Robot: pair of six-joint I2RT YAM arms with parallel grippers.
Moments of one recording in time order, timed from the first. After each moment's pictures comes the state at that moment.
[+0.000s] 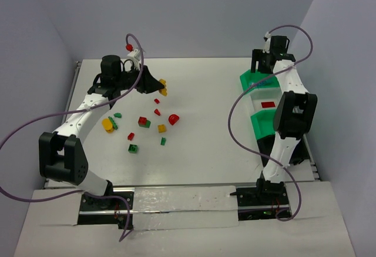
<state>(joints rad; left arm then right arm) -0.24 1.52 1.21 -0.09 0.78 -0.24 -0.13 2.07 1.85 -0.57 -0.04 -0.03</state>
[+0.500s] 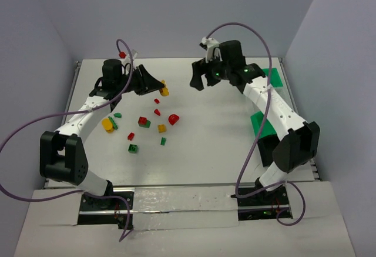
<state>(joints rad) -0.24 1.52 1.15 -0.03 0.66 -0.69 0.40 1.61 1.61 -0.59 -0.35 -0.01</state>
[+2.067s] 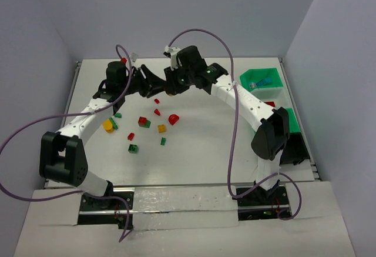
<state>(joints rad) -0.29 1.51 1.12 0.02 0.61 -1.00 0.68 1.87 1.86 -0.66 -0.20 0.15</state>
